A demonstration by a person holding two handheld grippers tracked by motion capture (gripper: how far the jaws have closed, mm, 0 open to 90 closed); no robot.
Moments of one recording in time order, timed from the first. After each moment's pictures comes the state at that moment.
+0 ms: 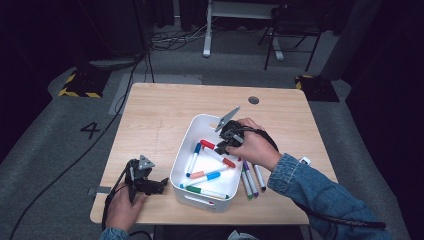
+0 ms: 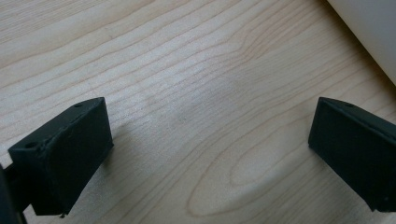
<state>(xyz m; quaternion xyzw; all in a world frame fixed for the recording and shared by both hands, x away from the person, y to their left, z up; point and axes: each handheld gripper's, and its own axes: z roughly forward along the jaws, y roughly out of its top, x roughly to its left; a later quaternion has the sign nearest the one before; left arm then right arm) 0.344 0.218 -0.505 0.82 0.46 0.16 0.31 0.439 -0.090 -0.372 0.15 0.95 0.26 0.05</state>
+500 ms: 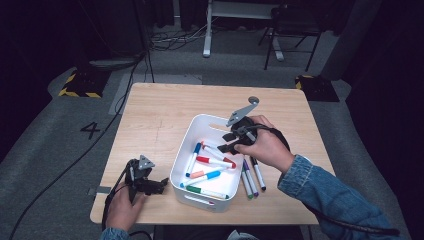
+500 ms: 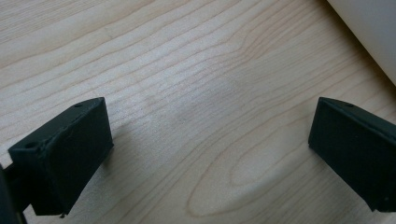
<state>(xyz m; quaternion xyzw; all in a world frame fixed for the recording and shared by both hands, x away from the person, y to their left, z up) 0.344 0.218 -0.505 0.82 0.46 0.16 0.31 0.426 -0.118 -0.345 0.19 0.93 0.32 0.06</state>
